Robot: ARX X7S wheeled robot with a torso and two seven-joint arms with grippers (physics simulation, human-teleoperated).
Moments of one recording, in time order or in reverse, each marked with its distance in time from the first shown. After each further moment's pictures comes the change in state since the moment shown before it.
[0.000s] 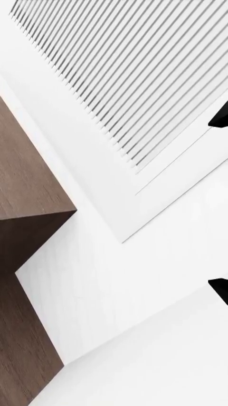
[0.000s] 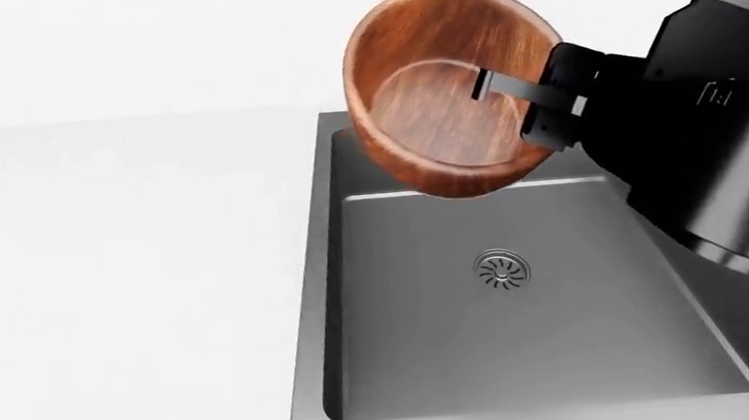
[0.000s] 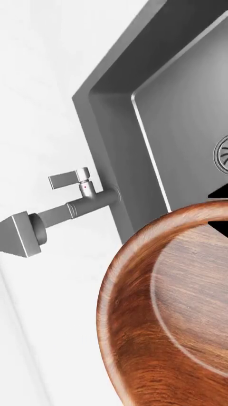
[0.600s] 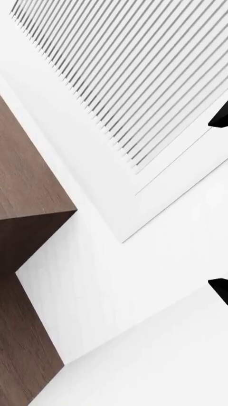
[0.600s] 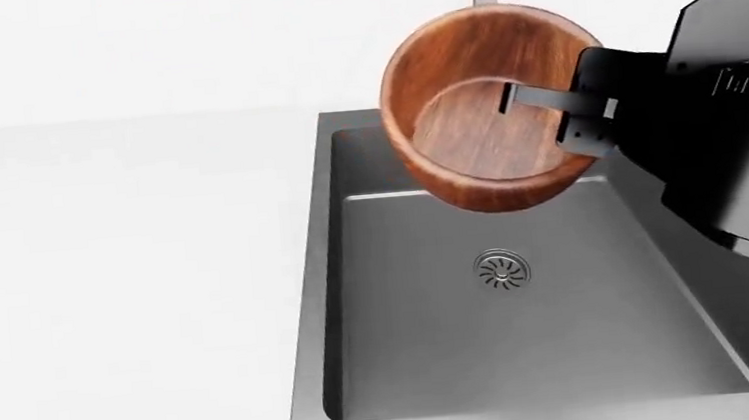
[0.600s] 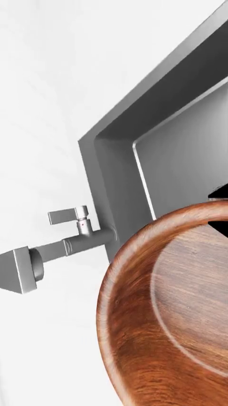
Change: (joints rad) left arm 0.002 -0.001 0.000 -0.002 -0.001 0.003 0.002; right arm 0.135 0.015 -0.073 0.021 0.096 0.131 0.120
